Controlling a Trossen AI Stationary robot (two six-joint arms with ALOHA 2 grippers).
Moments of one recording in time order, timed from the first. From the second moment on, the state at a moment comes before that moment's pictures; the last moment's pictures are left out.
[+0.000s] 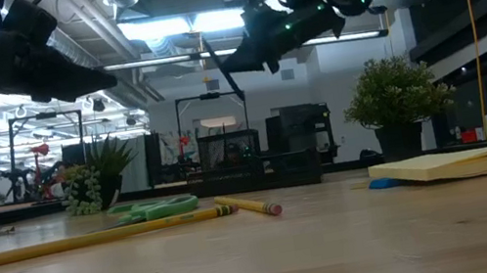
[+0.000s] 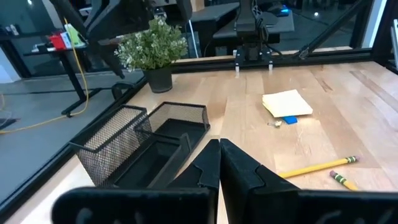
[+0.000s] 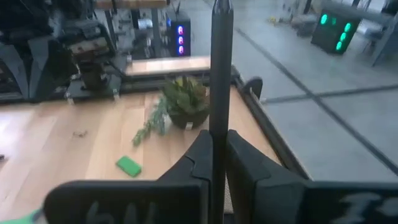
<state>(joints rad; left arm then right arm) 0.00 0.57 0.13 0.30 -0.24 0.09 -0.45 1.72 1.10 0.37 -0.26 -0.09</state>
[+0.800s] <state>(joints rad) 0.00 0.57 0.13 0.34 -0.27 0.15 -0.45 1.99 1.02 0.86 -0.24 -0.03</state>
